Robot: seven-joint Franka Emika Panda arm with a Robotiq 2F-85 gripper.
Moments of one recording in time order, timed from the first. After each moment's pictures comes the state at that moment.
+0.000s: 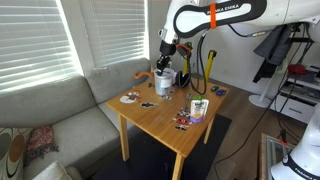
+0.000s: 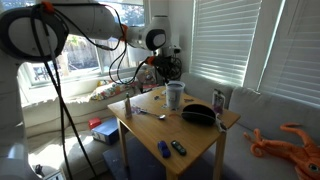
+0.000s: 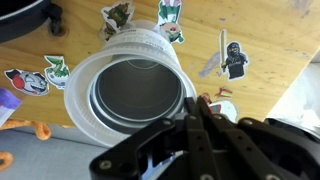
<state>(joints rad) 0.01 0.21 0.03 -1.60 0.08 2.06 -0.15</state>
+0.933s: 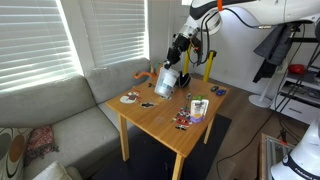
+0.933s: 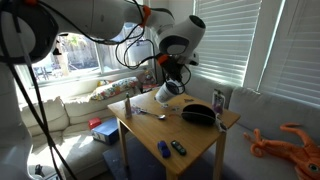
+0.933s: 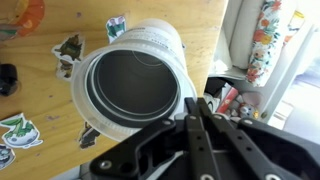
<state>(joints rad) -0.19 0.18 -0.02 -1.63 0.71 1.87 -0.36</state>
